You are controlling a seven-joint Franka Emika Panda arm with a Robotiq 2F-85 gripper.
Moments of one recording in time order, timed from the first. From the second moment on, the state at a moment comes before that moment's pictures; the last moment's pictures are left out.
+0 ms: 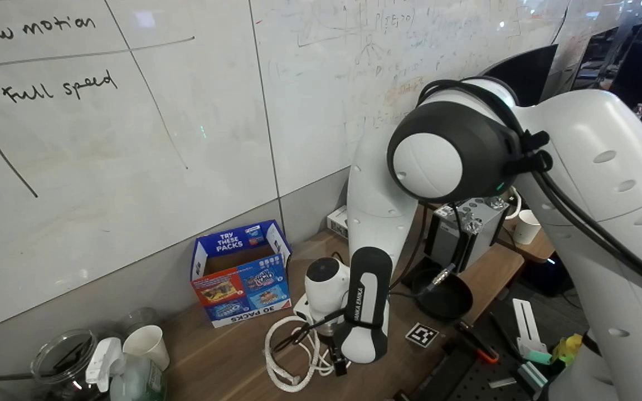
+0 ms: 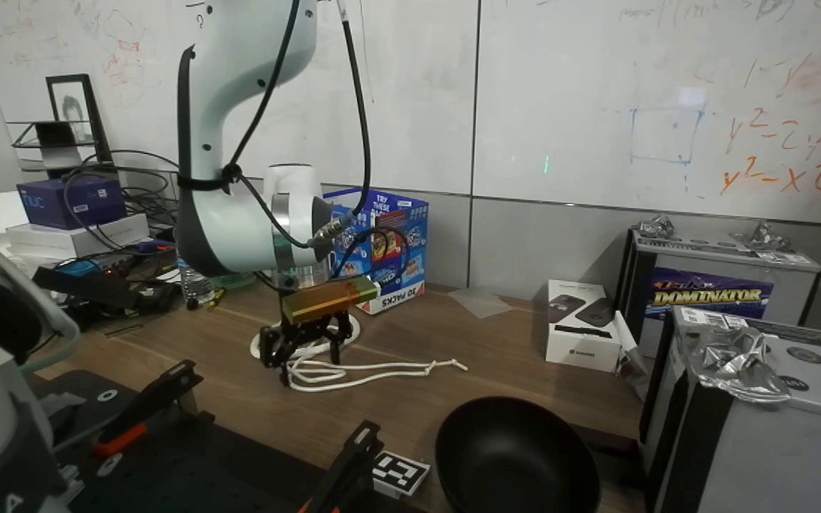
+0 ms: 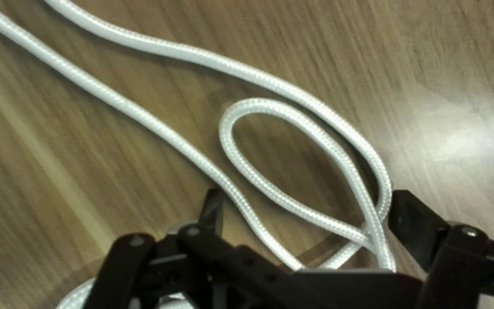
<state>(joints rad) 0.23 0.74 0.02 -2.35 -0.42 3.03 -0.47</state>
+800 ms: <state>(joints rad) 0.24 0.74 0.01 -2.35 -0.42 3.05 -0.45</state>
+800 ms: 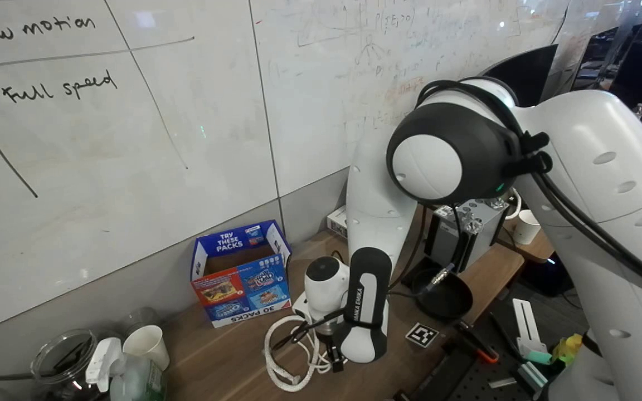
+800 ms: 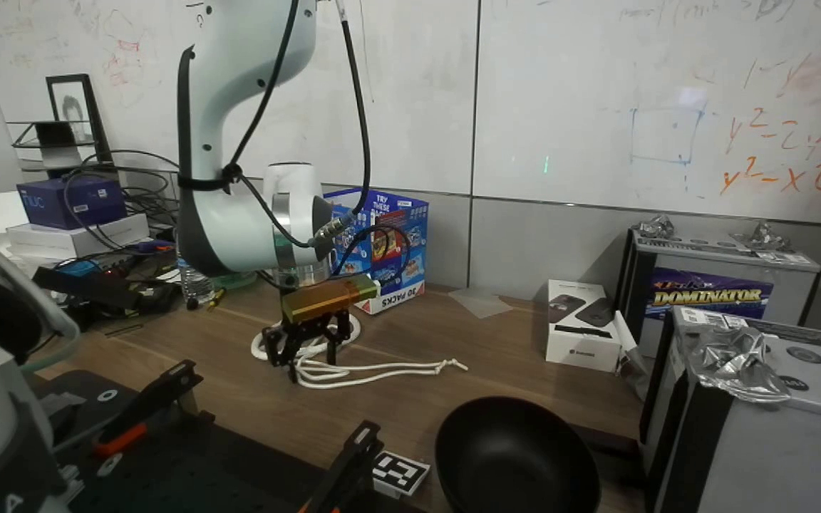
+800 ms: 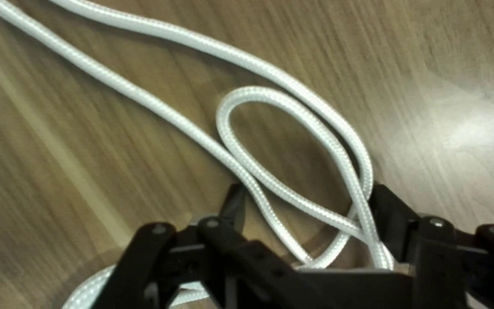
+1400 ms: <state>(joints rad) 0.24 0.73 0.02 -2.35 -0.42 3.05 -0.43</state>
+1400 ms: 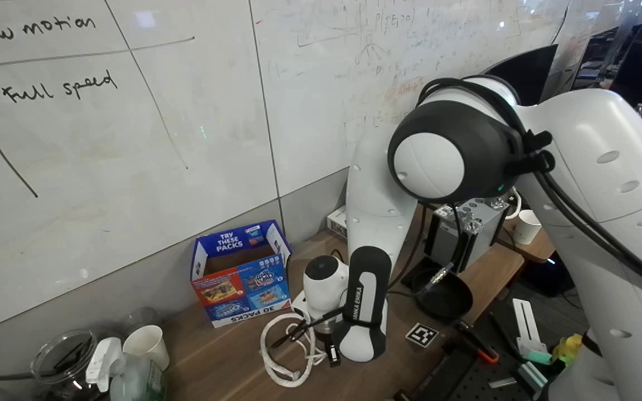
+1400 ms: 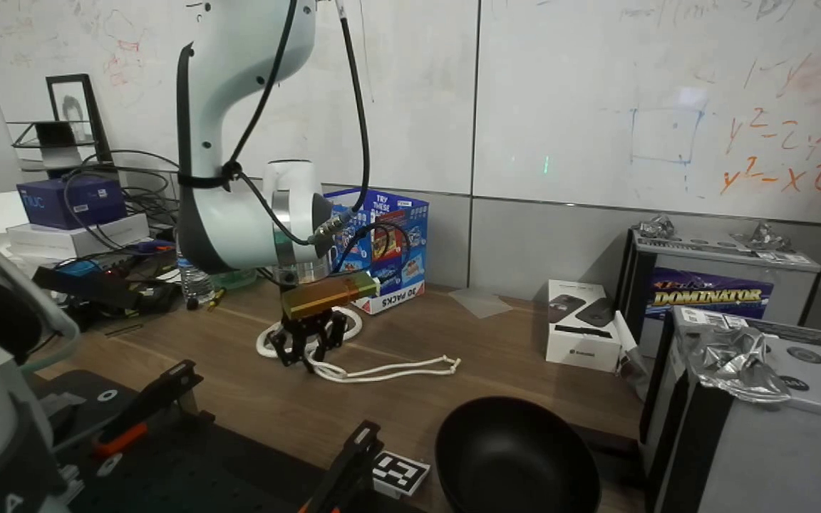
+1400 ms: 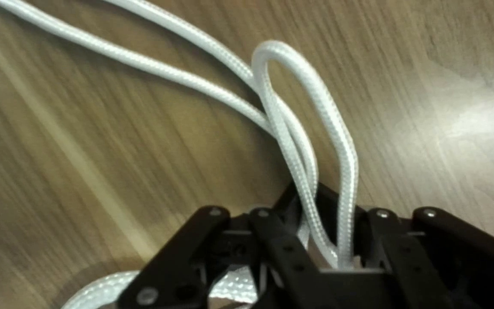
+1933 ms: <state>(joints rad) -0.20 0.65 0.41 -2.28 -0.16 2.63 -0.62</state>
